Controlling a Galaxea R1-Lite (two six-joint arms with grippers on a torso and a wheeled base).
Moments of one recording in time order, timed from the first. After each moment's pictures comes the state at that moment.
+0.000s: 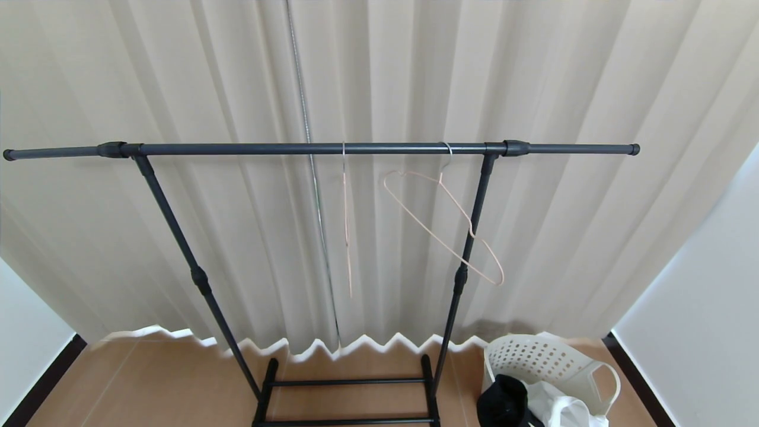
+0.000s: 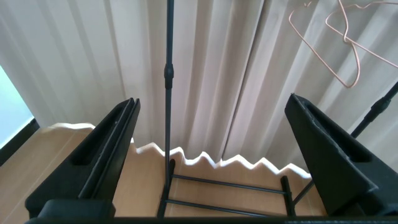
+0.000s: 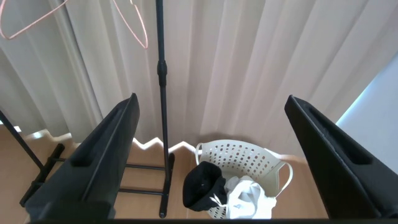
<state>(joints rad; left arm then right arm) 0.00 0.00 0.00 -0.04 0.15 -0.06 0.00 0.00 0.00 0.00 0.05 -0.02</state>
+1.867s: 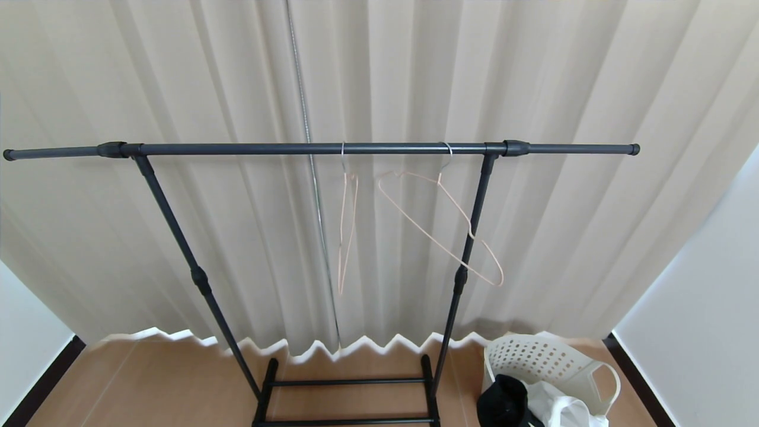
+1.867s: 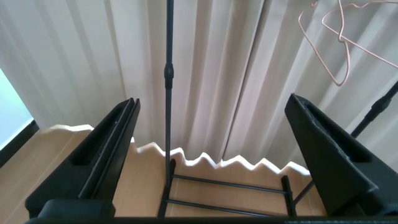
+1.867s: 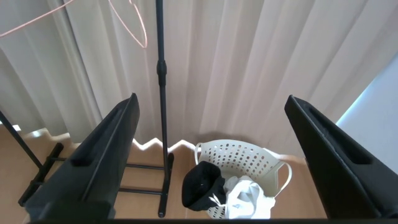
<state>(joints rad) 0.00 0.00 0.00 -0.04 0.15 -0.06 0.00 0.00 0.00 0.00 0.05 -0.03</state>
